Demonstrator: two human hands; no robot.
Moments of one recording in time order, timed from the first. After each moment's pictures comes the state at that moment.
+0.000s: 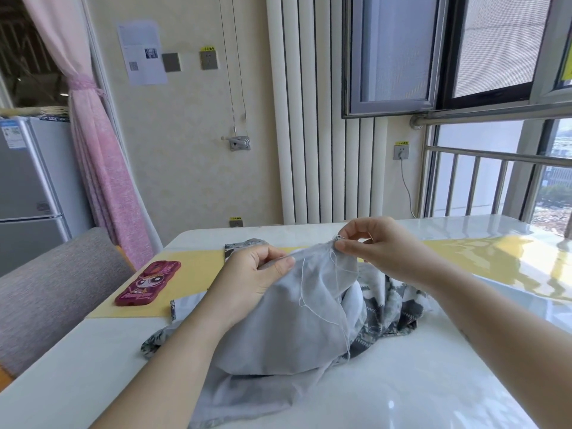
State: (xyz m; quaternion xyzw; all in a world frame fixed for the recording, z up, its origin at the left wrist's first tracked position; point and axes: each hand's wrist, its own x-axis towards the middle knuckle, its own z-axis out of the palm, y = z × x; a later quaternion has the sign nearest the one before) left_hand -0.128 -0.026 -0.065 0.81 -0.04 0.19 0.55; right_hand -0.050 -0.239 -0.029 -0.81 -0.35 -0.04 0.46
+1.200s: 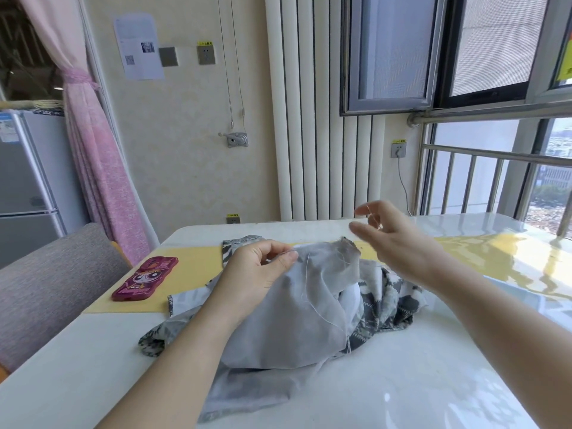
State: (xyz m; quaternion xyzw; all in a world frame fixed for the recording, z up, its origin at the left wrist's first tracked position) left_hand -0.128 -0.038 -0.066 0.79 -0.02 0.22 0.57; right_hand -0.073 -0.245 -0.021 -0.85 -0.26 -0.12 0.44
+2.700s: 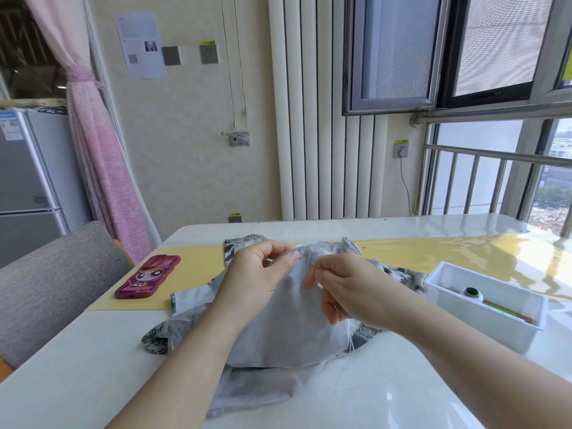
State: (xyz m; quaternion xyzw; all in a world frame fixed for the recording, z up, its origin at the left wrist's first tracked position) left_hand -0.136 -0.046 -0.065 0.79 -0.01 0.26 0.55; right_hand -0.115 -0.206 -0.042 -0.84 -0.31 0.10 0.43
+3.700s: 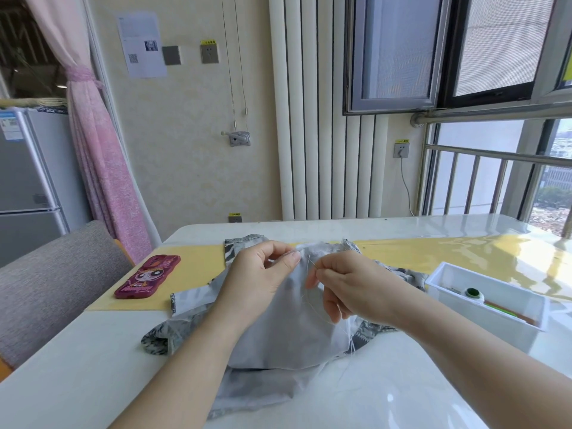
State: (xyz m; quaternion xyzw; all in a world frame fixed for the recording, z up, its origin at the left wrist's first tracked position) left_hand -0.136 -0.047 -0.066 0.80 -0.02 0.27 0.54; right_hand -0.116 -0.207 -0.034 -0.85 -0.30 0.11 0.42
